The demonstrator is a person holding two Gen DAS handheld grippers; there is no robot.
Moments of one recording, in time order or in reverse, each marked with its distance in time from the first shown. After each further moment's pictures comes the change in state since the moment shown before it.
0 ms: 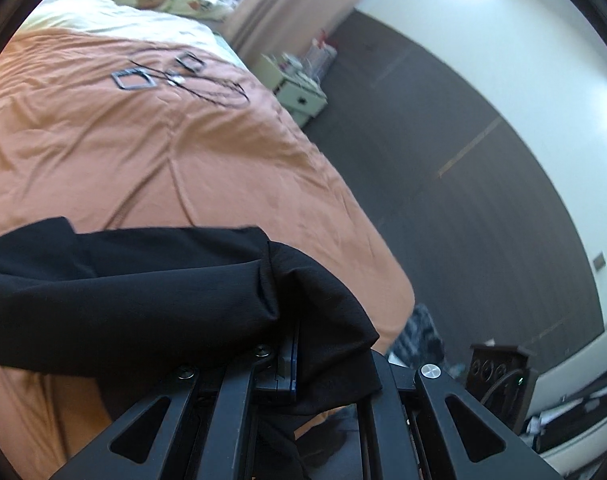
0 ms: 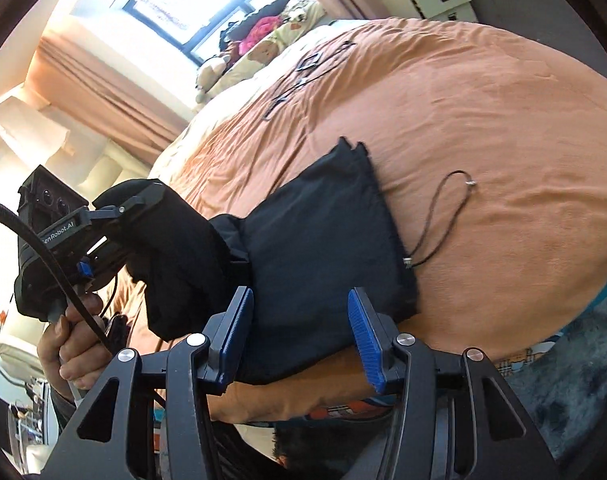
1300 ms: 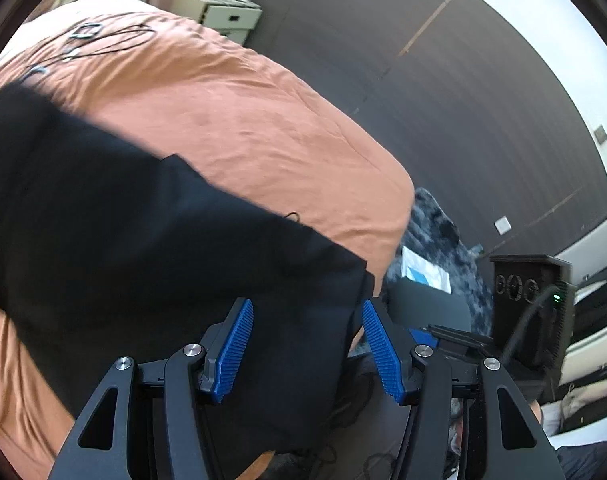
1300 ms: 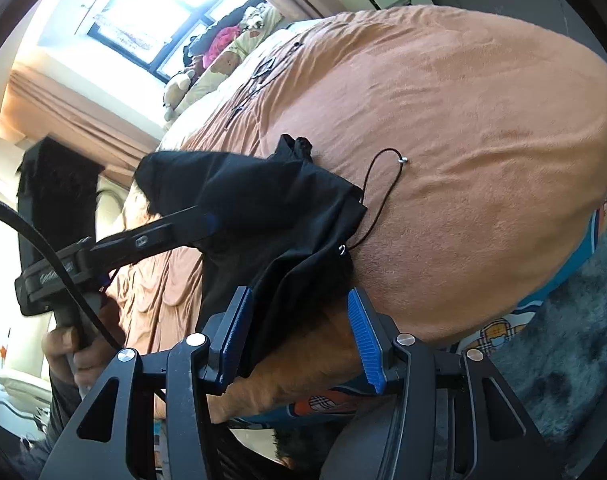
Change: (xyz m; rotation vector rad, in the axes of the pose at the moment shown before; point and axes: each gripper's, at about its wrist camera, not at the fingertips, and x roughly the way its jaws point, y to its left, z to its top) left arm 0.077 -0.042 -0.027 0.264 0.335 0.015; right arm -0.037 -0.022 -0.022 0.128 0.007 -0.023
